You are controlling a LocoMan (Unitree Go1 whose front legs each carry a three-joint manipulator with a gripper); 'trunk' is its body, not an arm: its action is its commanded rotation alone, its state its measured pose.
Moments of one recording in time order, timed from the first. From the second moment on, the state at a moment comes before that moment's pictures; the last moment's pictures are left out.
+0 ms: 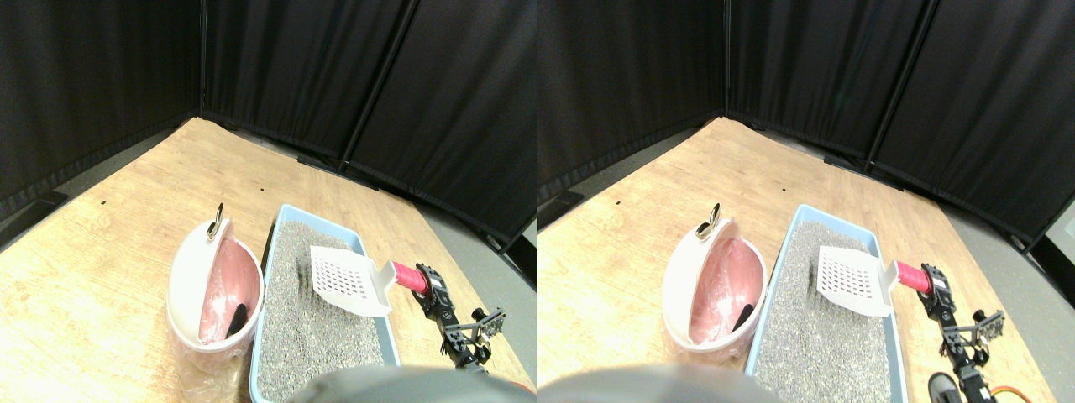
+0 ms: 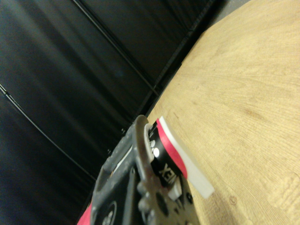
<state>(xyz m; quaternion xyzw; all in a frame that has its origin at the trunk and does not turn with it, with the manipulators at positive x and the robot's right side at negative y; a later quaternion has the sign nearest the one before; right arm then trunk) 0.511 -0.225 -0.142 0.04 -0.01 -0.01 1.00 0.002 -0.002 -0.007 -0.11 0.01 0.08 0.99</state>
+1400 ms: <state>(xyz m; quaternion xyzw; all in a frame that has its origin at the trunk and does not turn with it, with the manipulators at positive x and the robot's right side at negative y) 0.503 -0.251 -0.224 0.13 0.05 -0.09 0.99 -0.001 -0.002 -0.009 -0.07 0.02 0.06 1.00</state>
